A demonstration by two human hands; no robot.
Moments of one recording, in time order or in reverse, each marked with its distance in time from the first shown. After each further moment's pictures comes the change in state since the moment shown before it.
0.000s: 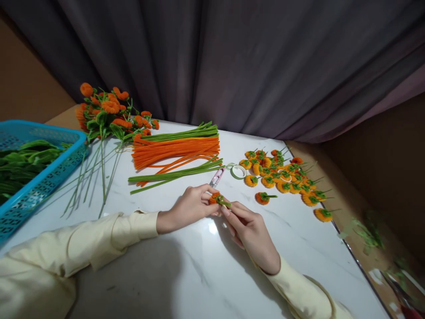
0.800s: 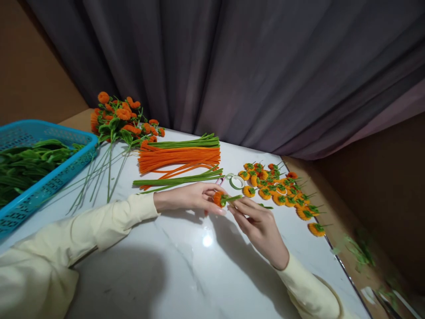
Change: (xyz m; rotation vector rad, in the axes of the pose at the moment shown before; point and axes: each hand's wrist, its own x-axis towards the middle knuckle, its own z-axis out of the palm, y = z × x) left_hand 0.011 0.047 -0.027 0.046 -0.403 0.013; right_hand 0.012 -0.029 -0.024 -0.501 -0.025 -0.446
